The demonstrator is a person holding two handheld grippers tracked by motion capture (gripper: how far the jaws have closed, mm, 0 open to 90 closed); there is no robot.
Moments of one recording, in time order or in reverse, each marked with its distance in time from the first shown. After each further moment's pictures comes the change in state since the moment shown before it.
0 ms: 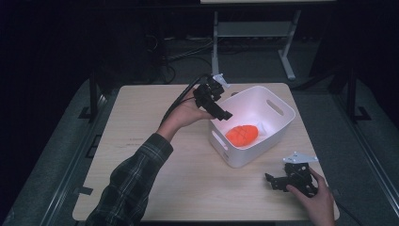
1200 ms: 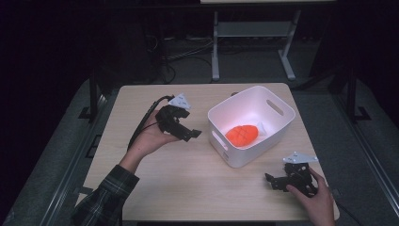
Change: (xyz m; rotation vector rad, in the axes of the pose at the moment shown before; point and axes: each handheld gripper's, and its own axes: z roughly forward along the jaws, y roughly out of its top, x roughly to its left) left arm -0.024 -0.106 -0.051 -0.083 0.069 -0.098; right arm 0.000 0.000 0.000 0.000 -0.001 -0.002
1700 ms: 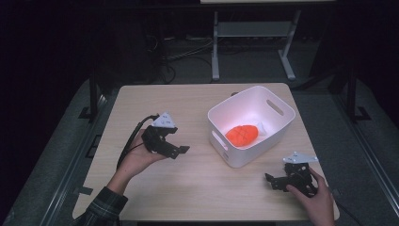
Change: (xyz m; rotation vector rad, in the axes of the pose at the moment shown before) left arm -0.015 -0.061 -0.011 -0.029 0.026 -0.050; right arm 0.000 0.000 0.000 0.000 0.000 0.000
